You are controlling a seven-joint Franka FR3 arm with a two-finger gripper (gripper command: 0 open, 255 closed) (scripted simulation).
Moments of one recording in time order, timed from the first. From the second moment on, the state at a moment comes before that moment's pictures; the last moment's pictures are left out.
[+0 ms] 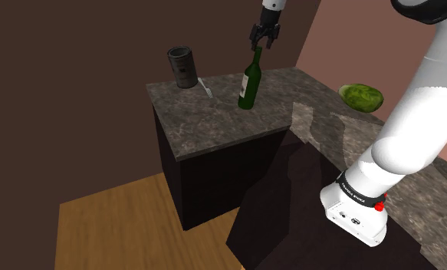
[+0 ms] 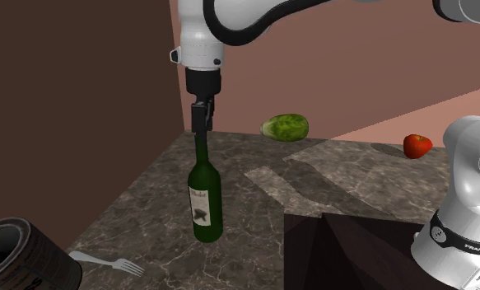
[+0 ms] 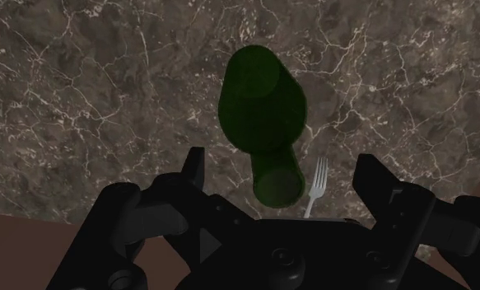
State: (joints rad) arm -0.08 0.22 -0.15 -1.65 0.04 1.92 -0.15
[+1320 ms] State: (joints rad) arm -0.08 0.24 -0.15 -1.69 0.05 1.98 -0.15
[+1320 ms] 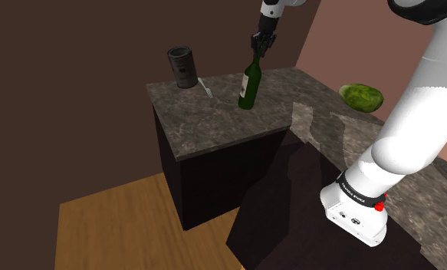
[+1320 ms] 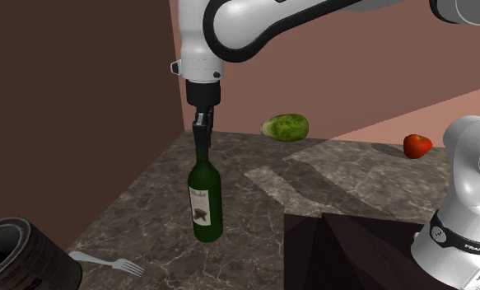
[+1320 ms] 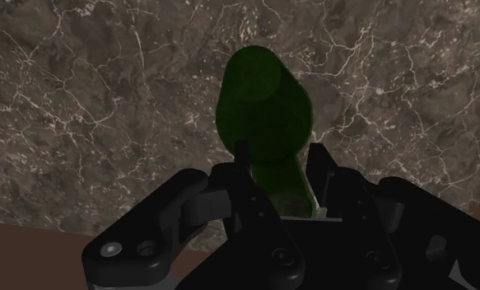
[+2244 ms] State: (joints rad) arm -0.09 0.22 -0.15 -1.56 0.04 1.82 -0.15
